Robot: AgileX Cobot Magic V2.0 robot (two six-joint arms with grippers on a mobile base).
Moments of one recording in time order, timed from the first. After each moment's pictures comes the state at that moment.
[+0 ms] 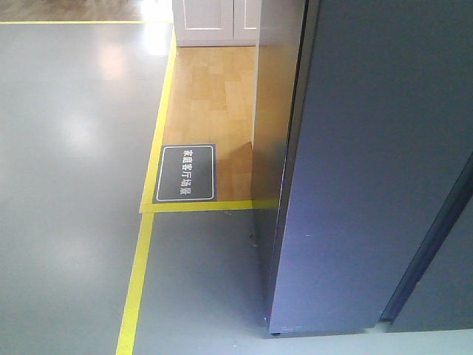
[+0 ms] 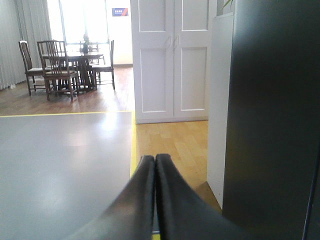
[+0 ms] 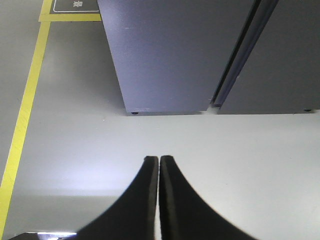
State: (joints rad) left arm -0.01 -0.01 0.02 -0.11 0.02 0.04; right arm 0.03 0.26 -0.53 -0.02 1.14 0.03
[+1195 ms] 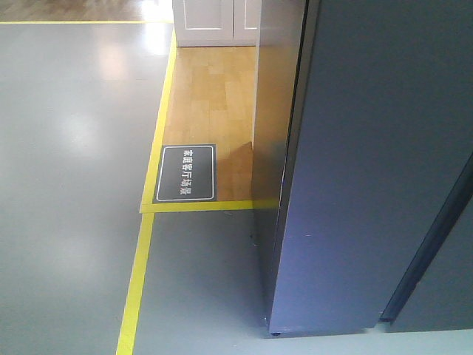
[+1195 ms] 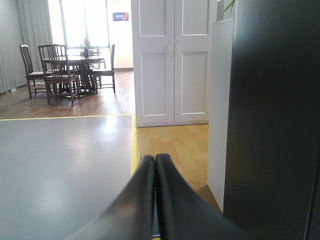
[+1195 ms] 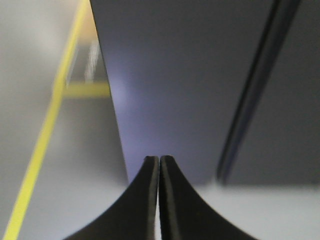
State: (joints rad) left arm -0.01 -0.01 0.02 -0.11 0.01 0.04; right arm 0.03 0.18 -0.51 -0.01 0.86 0.03
